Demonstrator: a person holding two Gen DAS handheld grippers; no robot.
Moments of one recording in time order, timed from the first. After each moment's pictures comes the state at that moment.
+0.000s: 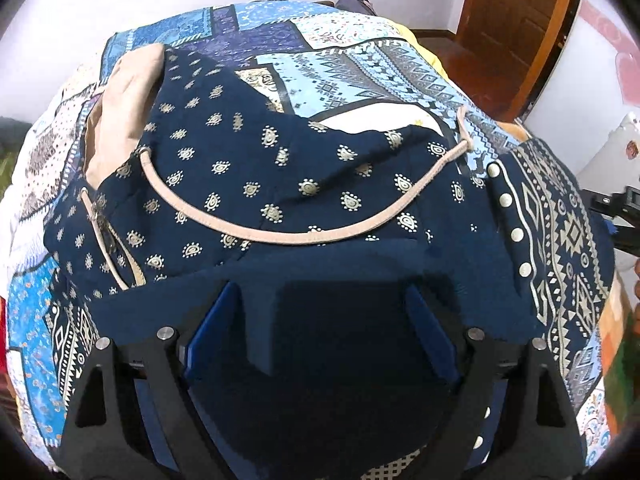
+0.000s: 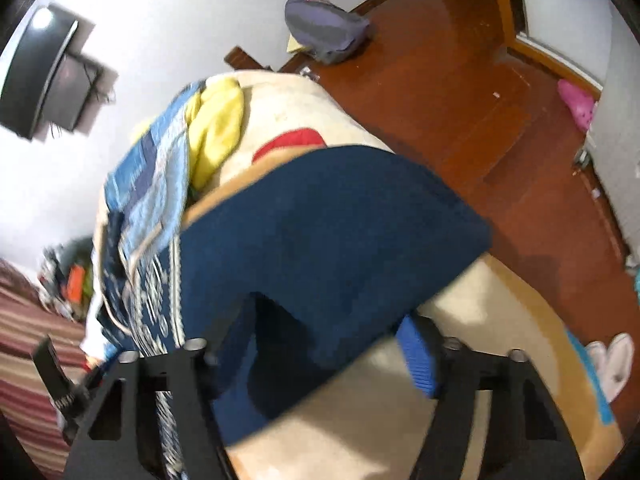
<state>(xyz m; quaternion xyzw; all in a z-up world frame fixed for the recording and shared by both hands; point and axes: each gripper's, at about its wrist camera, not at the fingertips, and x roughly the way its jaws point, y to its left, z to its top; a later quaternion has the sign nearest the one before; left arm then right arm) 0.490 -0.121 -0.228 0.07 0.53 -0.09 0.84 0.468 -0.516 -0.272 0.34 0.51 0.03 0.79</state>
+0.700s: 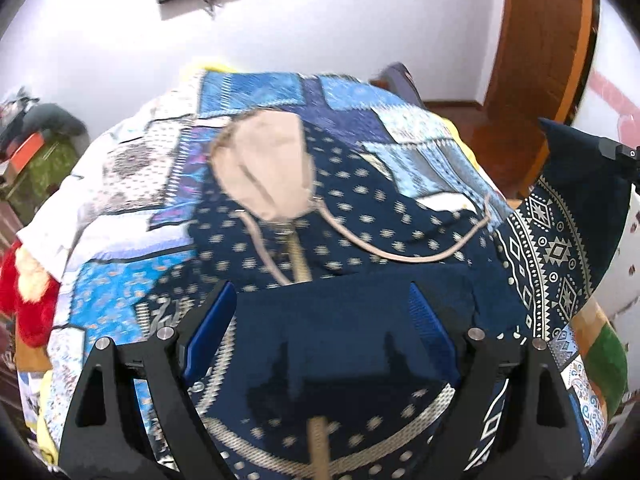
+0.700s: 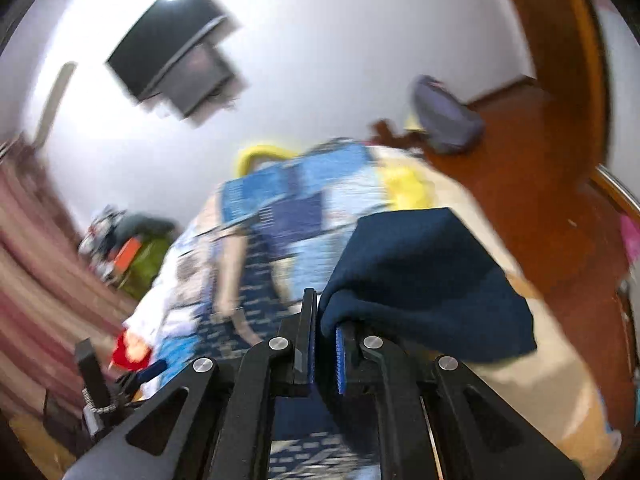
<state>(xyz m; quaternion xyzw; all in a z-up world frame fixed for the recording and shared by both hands) 0.421 -0.009 -0.124 0.03 0.43 -0.03 0.90 0.458 -0.373 -0.074 0.24 0.37 0.16 0.88</state>
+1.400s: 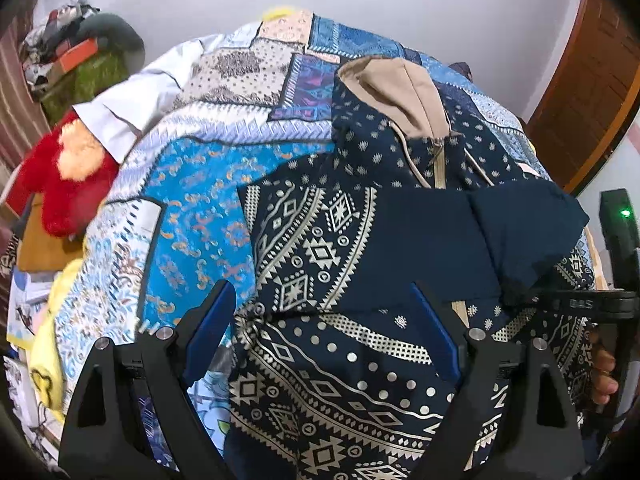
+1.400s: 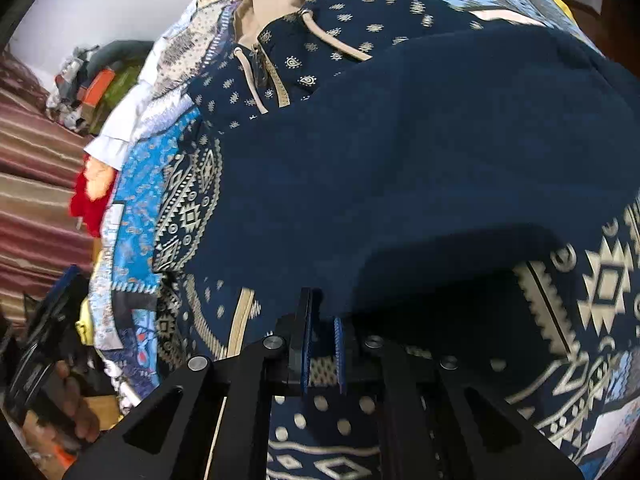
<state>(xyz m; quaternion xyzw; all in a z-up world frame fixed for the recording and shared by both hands) 0.338 0.131 -0.162 -0.06 0.48 0.03 0.88 0.424 -0.148 -0.231 0.12 0.63 0.20 0.74</state>
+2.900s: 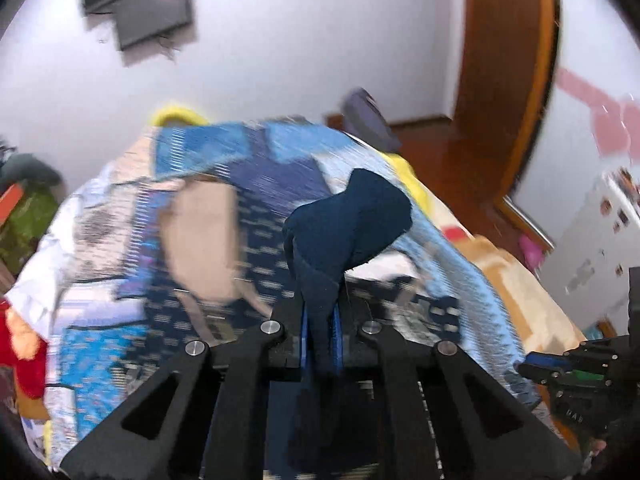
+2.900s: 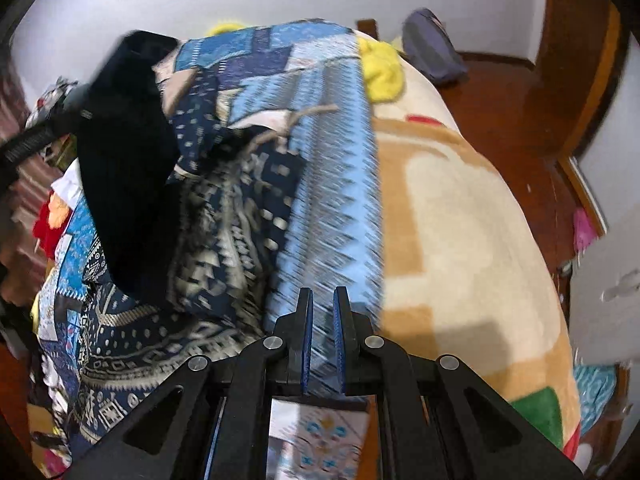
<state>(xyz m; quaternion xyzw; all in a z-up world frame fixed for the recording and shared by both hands) 0.460 -0.081 -0.083 0.06 0.37 -0.07 0.92 0.399 -0.346 -0.178 0.06 0.53 0.11 0.84</state>
